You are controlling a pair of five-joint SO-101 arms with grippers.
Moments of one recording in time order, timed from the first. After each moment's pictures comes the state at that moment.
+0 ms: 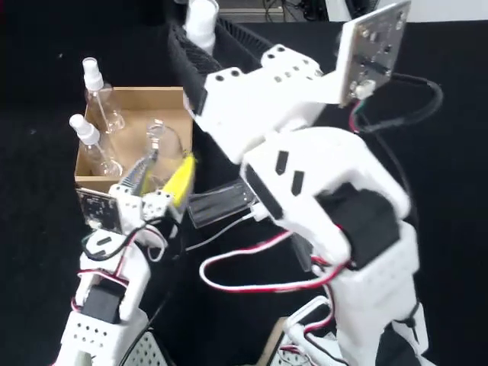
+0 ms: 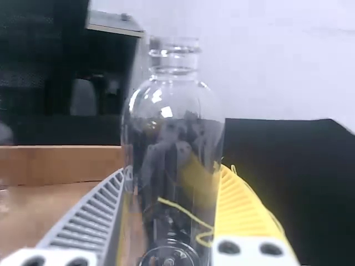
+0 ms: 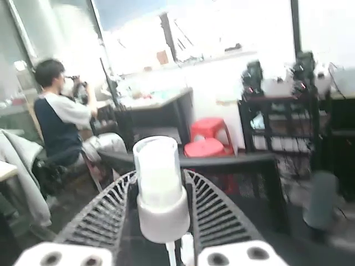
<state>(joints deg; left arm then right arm) 12.3 -103.6 96.0 15.3 9.1 -35.2 -31.9 -8.7 43.5 -13.3</state>
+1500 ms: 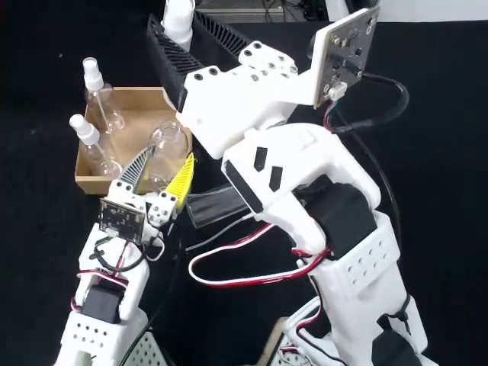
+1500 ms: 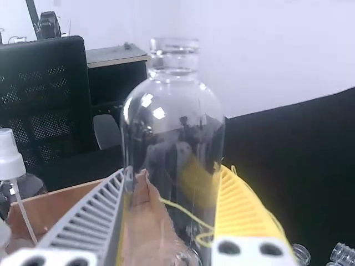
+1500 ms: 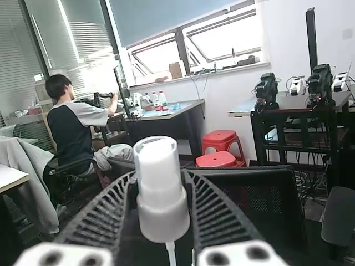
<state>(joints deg) 10.8 -103.6 96.0 12.4 -7.7 -36.4 -31.9 -4.4 37.6 -13.3</state>
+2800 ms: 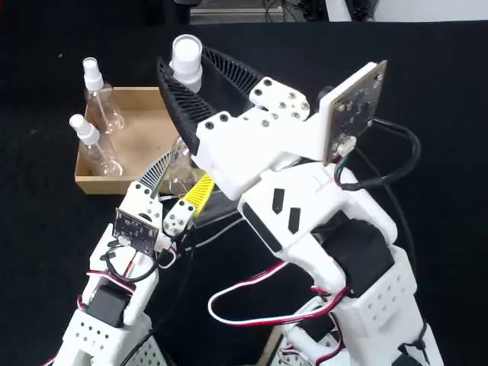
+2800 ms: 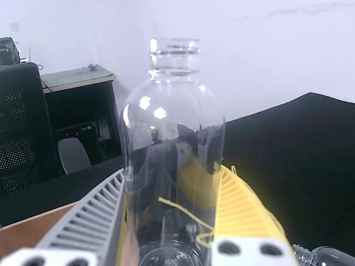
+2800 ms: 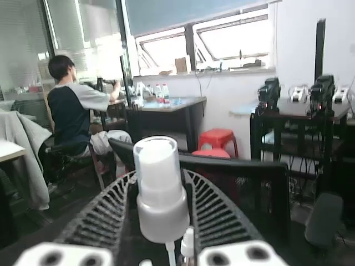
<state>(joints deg) 18.7 -103.6 96.0 9.5 -8.6 -38.2 -43.7 8.1 38.6 -6.6</state>
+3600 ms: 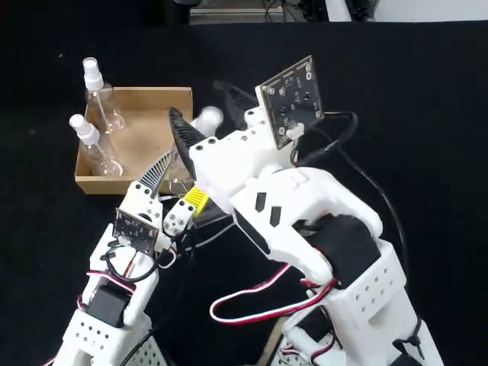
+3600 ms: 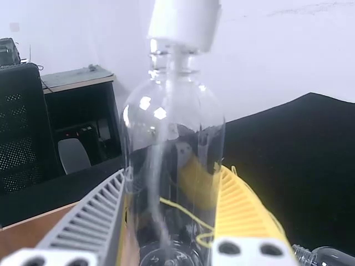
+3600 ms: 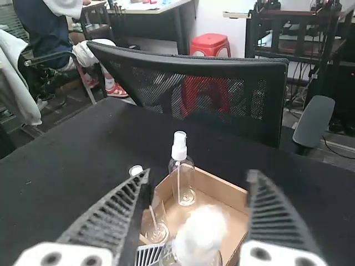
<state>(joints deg) 18.7 -103.6 96.0 9.5 -8.6 -38.2 -43.7 12.6 53.6 -6.6</state>
